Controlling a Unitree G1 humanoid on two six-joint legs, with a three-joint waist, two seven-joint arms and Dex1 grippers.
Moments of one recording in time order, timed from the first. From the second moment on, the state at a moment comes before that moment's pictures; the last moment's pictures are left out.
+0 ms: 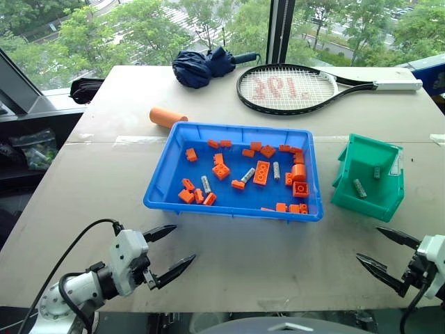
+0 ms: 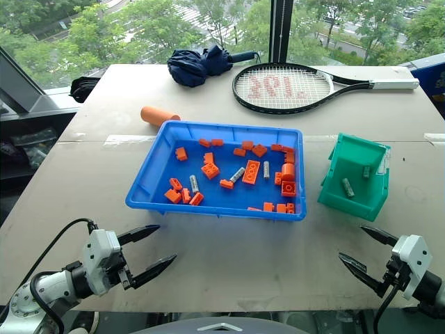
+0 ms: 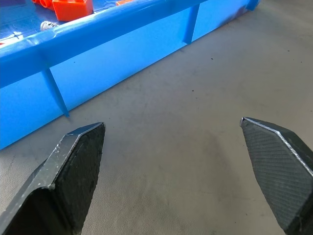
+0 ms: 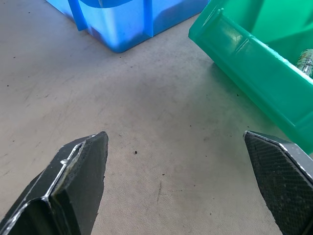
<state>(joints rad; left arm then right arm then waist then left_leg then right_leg) 0.54 0.63 0.27 -0.38 -0.43 0.03 -0.99 0.54 -0.60 -0.42 -0.20 0.45 -0.07 1.09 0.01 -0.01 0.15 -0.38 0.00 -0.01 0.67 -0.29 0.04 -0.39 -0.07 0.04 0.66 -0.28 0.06</state>
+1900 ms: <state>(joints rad) -0.24 1.15 0.31 -0.30 -0.79 0.52 -1.37 -0.77 -0.49 0.38 -0.12 0.33 1.16 0.54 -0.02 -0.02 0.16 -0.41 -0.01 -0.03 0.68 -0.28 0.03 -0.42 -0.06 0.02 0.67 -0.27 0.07</state>
